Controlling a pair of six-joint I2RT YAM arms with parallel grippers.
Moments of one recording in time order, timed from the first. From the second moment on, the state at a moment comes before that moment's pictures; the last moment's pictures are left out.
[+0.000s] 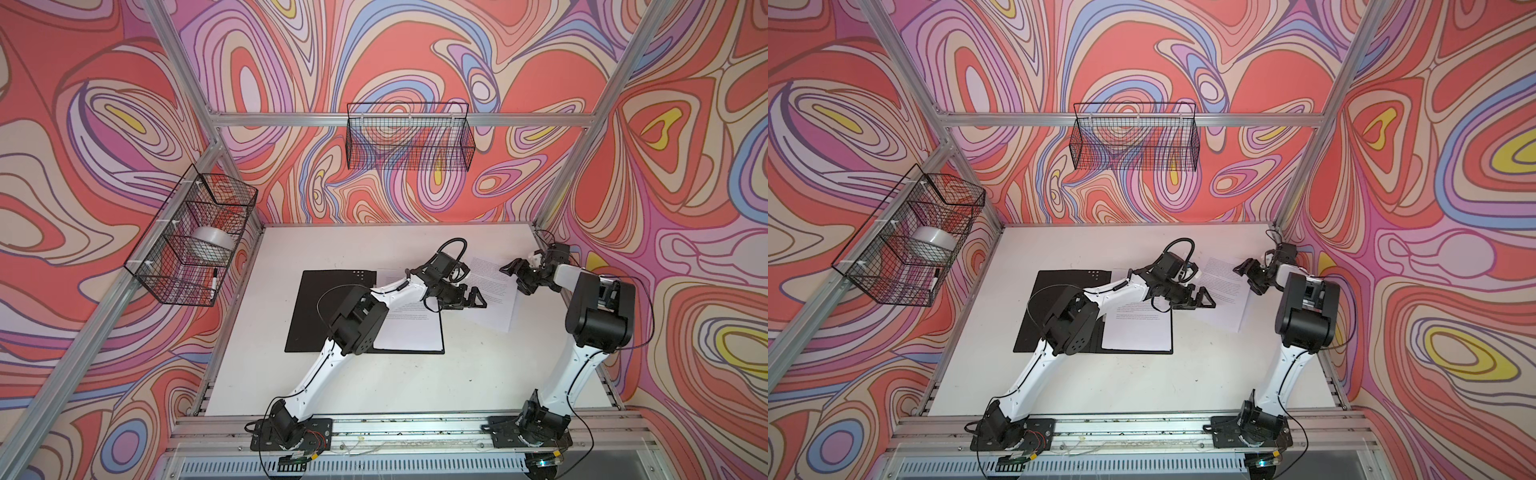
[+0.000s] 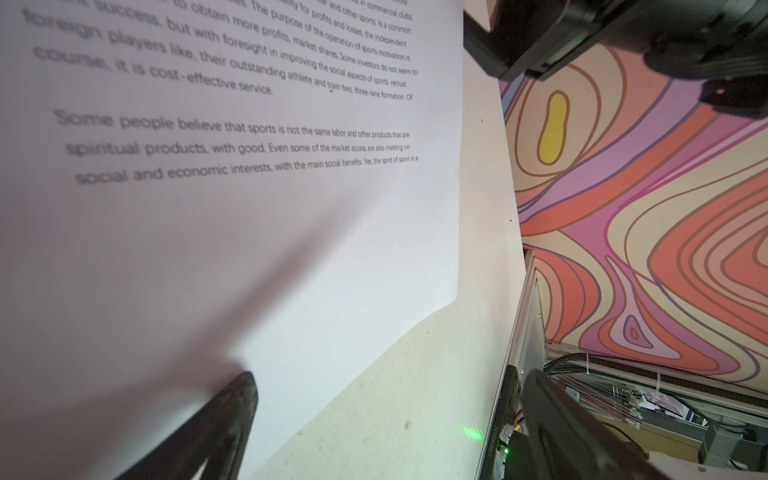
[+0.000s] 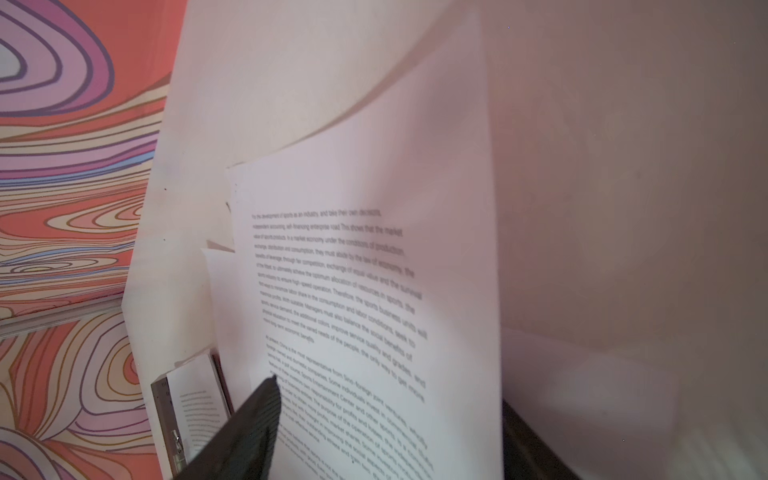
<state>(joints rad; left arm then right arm) -0.81 2.50 2.00 -0.33 0.70 -0.65 -0.35 1.99 1.25 -0.32 -0.60 0.46</state>
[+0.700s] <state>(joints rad) -0.81 2.50 2.00 -0.33 0.70 -0.66 -0.35 1.86 1.04 -0.20 -0.63 0.53</state>
